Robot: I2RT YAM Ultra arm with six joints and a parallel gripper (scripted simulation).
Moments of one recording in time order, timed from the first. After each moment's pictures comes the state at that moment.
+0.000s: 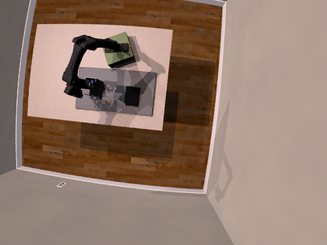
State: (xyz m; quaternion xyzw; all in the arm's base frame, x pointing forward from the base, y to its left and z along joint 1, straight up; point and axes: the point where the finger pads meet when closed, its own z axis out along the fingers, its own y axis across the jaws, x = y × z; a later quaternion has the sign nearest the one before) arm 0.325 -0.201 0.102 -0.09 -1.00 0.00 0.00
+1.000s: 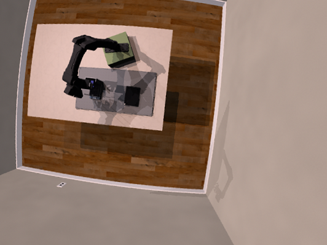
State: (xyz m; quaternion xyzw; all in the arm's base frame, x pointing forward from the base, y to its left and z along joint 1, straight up) arm 0.326 -0.202 0.100 -0.09 -1.00 0.00 0.00
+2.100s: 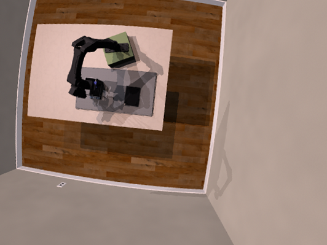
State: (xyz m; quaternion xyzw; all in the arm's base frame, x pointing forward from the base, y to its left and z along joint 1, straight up) arm 0.322 -0.199 0.050 -0.09 -1.00 0.00 0.01
